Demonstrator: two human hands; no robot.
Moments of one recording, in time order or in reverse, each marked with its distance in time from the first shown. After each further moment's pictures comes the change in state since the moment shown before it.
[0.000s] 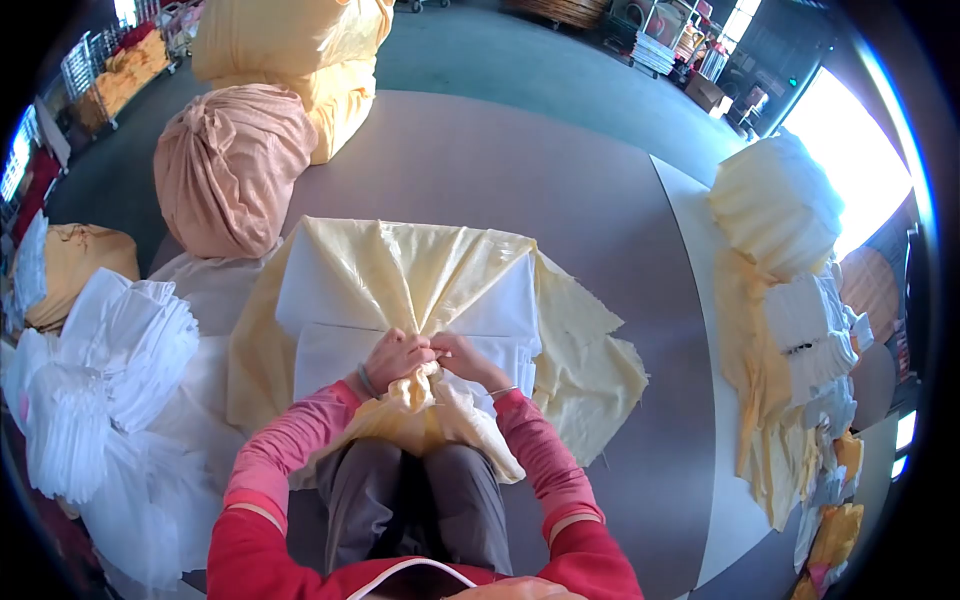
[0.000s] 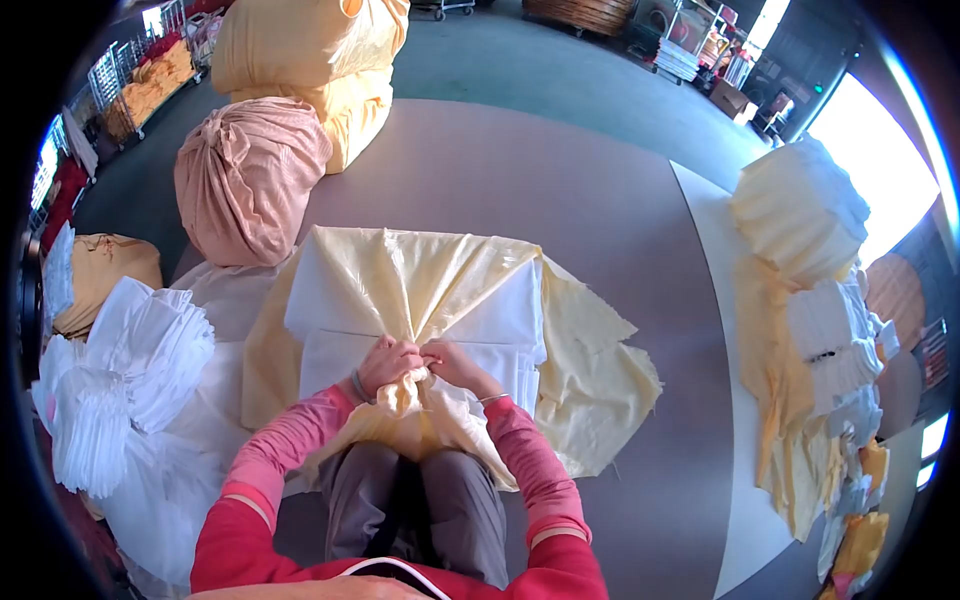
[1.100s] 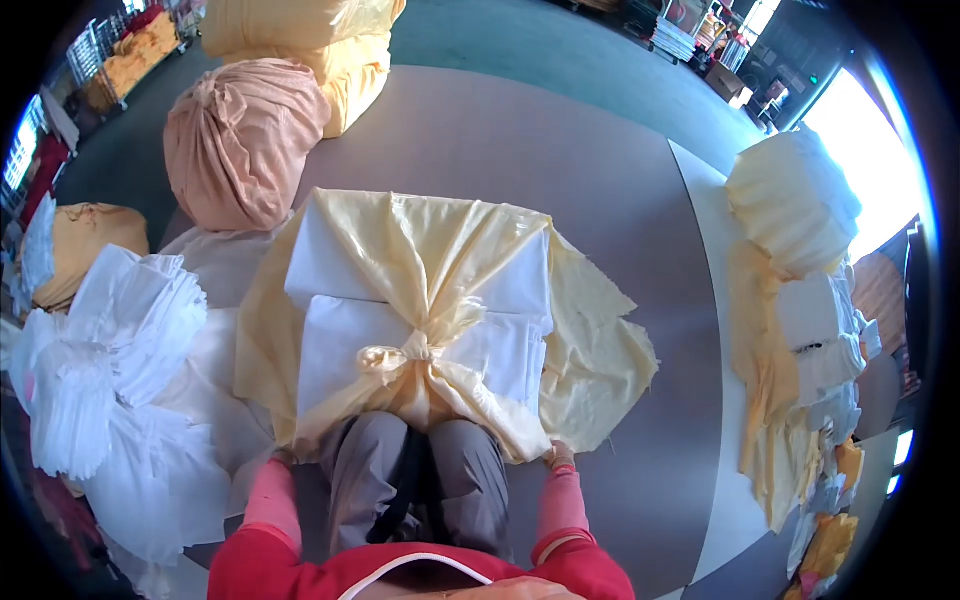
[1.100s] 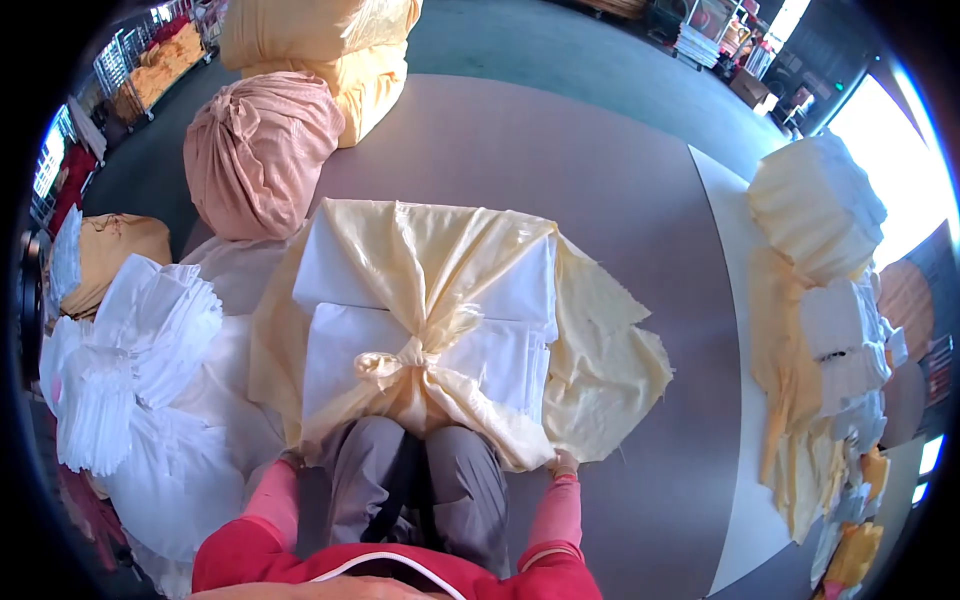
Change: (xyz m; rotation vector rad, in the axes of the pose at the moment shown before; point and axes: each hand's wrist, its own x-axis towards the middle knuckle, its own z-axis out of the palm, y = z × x) left_hand -0.479 0.024 0.055 -1.268 0.898 -2.284; right_hand -0.364 0.205 0.081 0.340 0.606 1.625
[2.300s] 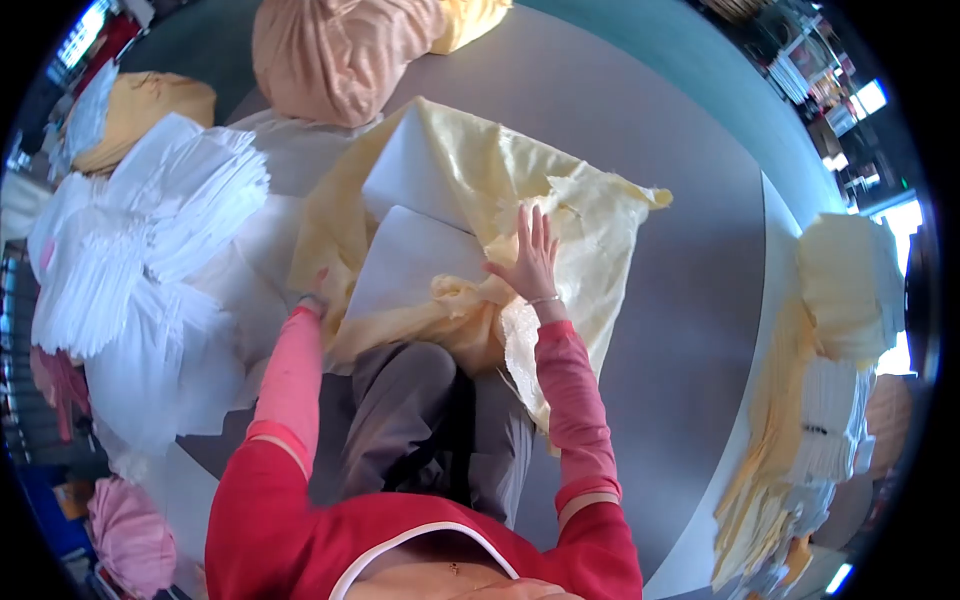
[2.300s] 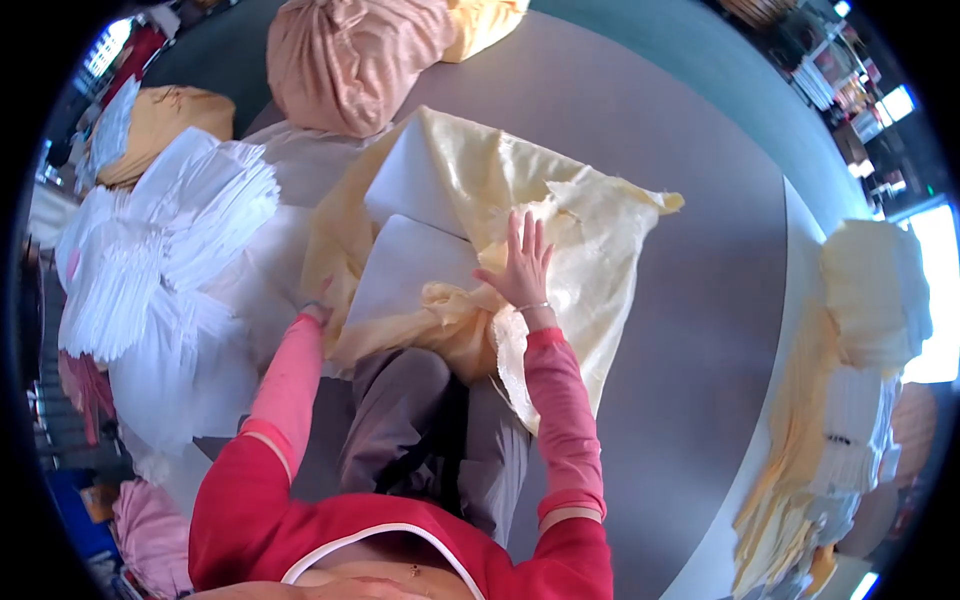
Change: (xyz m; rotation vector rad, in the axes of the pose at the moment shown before) left_hand -0.037 0.121 0.118 0.224 0.248 0.400; right_hand -0.289 -0.349 0.150 -0.520 0.412 -1.730
